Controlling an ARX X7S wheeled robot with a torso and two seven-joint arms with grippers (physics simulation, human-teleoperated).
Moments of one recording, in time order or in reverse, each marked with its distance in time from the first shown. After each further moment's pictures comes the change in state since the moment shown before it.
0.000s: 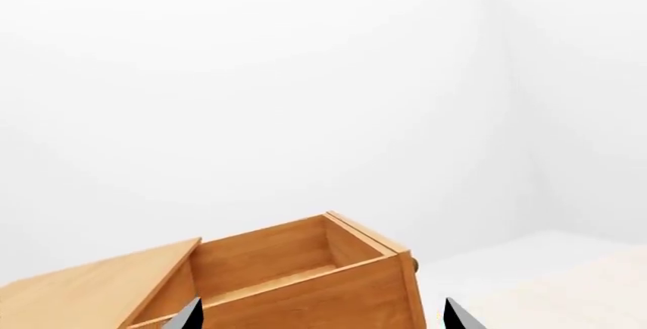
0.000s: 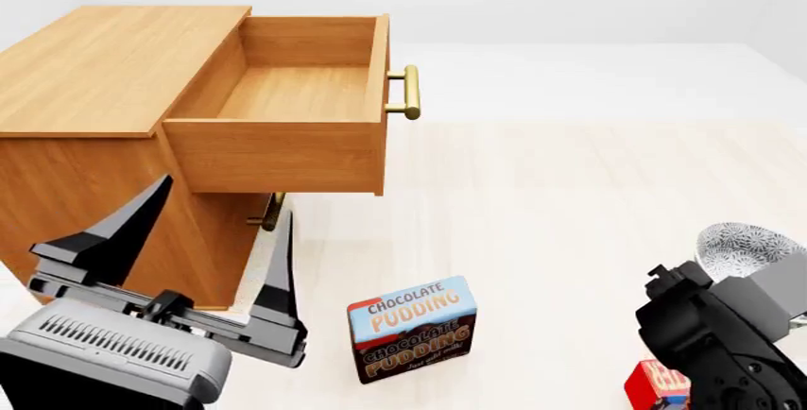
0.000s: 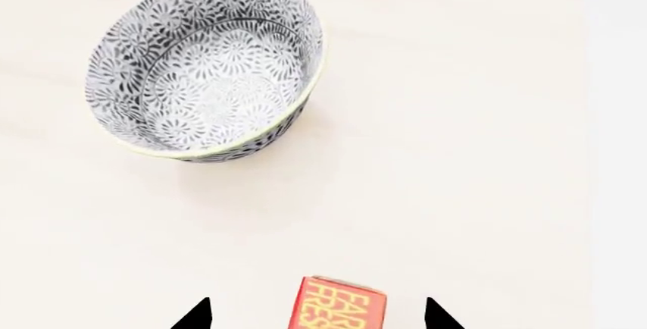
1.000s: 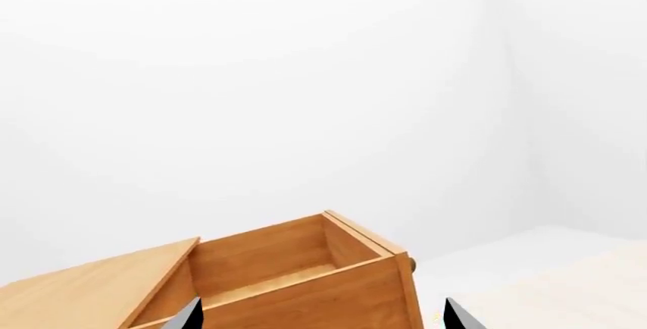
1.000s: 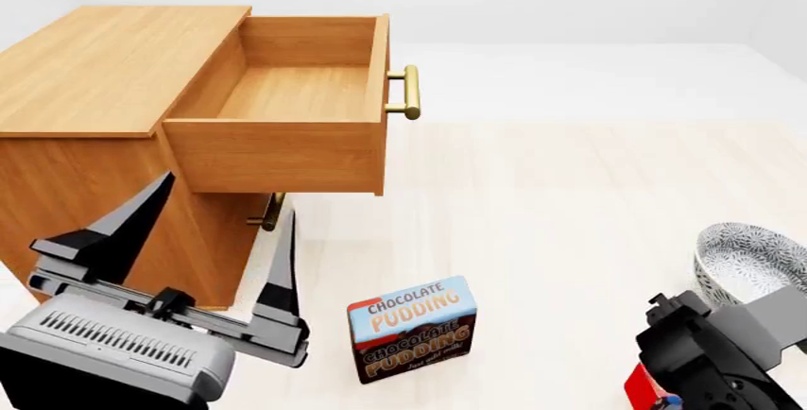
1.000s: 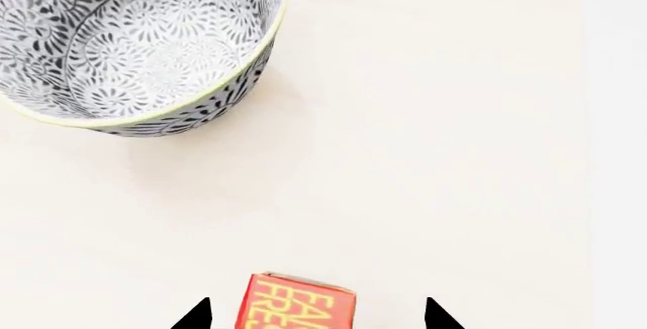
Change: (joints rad) left arm -0.005 -0.003 -0.023 0.030 -0.027 -0.038 0.008; right arm -0.072 0.021 -0.002 0.110 -0.033 -0.112 -0.078
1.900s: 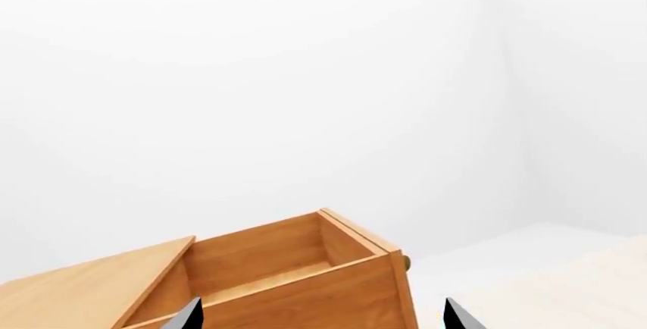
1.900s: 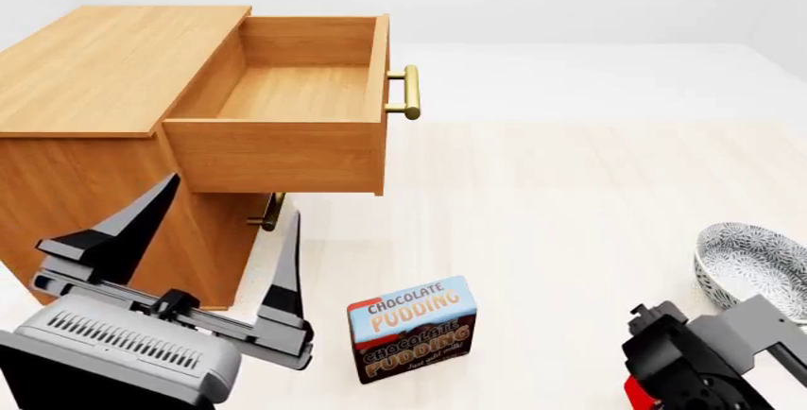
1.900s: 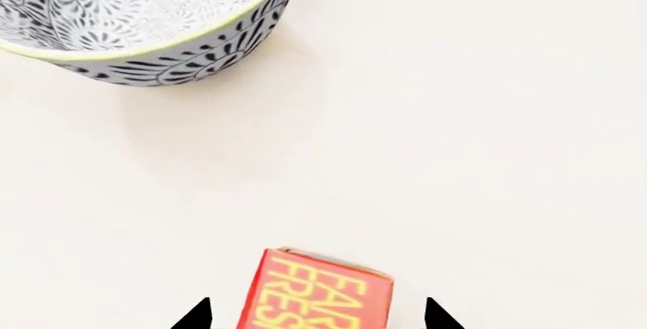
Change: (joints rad) left arm 0.009 0.007 -0.016 0.013 -0.008 -0.023 0.003; right arm -0.004 0.011 -0.045 0.157 -0.026 -0.091 -0.090
